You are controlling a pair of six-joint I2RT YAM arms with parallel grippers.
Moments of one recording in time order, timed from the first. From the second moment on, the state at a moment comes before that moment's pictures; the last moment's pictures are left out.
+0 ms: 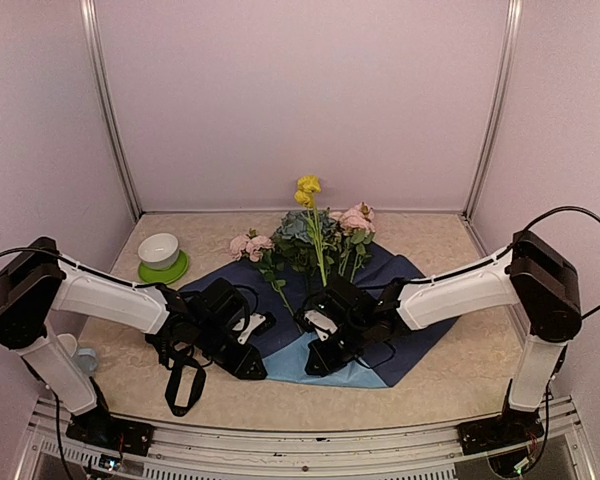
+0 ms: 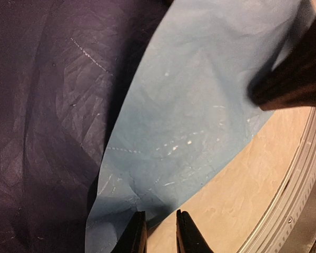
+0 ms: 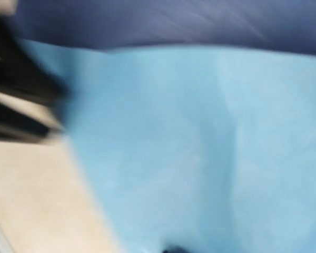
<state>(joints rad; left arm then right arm) -0.89 1.65 0.76 -0.22 0.36 -0.32 1.05 1.82 1.08 -0.26 -0.28 0.49</state>
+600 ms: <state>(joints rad) -0.95 1.64 0.89 -0.30 0.27 -0.26 1.03 1.87 1.02 -0.17 -0.34 0.52</state>
